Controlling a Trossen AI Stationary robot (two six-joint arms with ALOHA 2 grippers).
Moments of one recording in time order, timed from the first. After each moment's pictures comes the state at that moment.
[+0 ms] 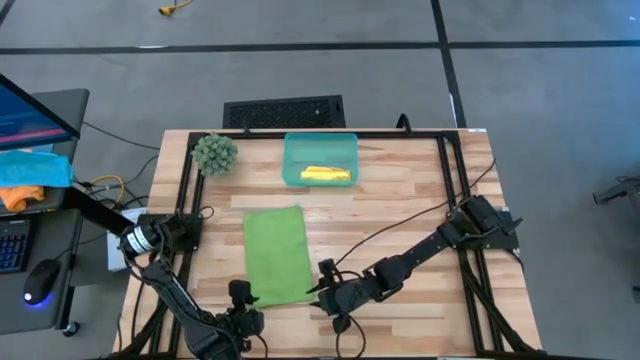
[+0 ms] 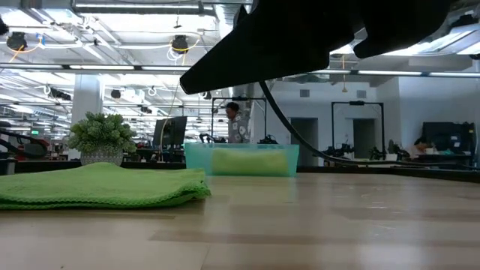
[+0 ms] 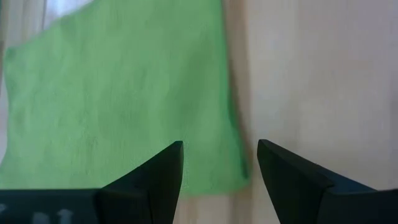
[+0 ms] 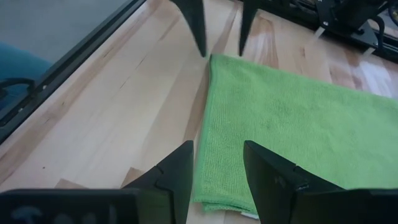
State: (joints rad) left arm -0.99 2.00 1.31 -0.99 -0.61 -0.97; right arm 0.53 2.02 1.21 0.20 0.31 -0.10
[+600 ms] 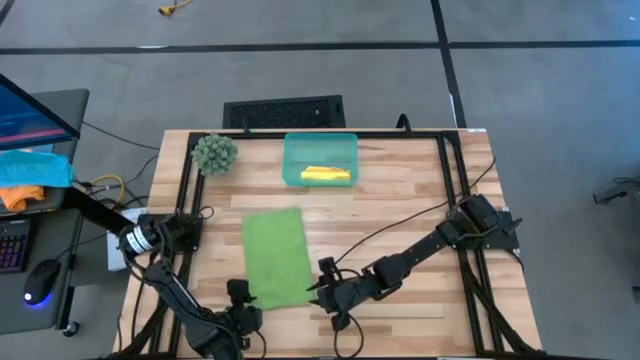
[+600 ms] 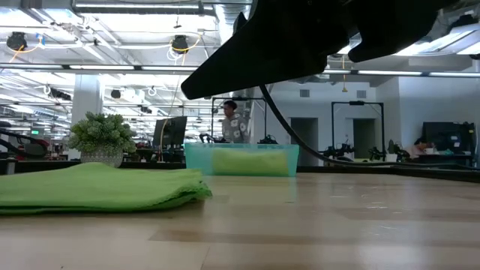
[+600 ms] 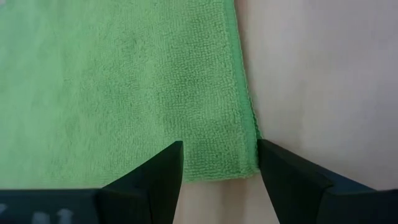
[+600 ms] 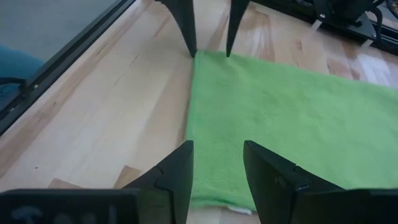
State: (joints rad) left arm -1.00 1.99 1.24 -0.90 -0.55 -1.01; right arm 0.51 2.02 1.21 0.19 0.31 -0.08
